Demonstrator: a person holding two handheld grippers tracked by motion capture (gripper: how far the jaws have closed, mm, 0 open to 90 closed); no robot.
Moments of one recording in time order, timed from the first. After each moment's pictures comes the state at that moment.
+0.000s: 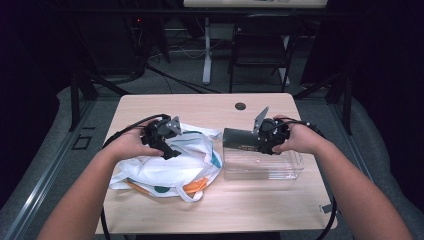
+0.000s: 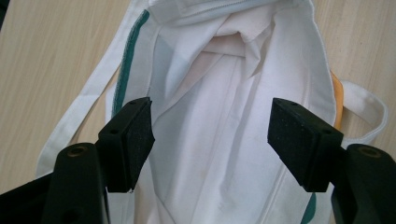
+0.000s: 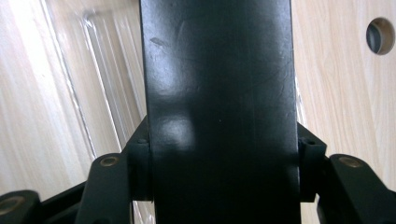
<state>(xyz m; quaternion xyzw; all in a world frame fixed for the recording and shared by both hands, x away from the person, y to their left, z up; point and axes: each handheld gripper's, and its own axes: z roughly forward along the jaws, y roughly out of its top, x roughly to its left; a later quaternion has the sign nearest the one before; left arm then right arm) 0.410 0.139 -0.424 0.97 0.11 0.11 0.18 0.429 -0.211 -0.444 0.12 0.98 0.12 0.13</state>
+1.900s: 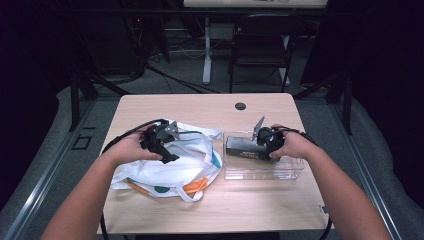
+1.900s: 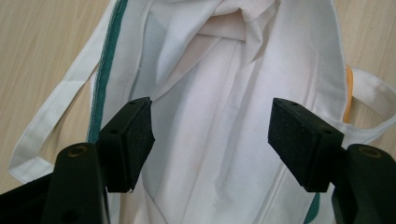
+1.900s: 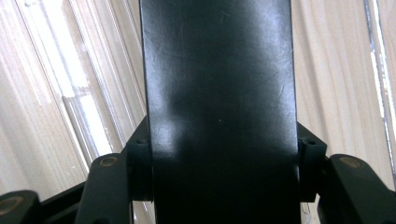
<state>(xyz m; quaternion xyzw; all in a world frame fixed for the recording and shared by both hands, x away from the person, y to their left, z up) 0.411 0.145 -0.443 0.97 0.12 0.10 0.18 0.453 -0.219 -0.509 0.15 0.98 0.09 0.10</state>
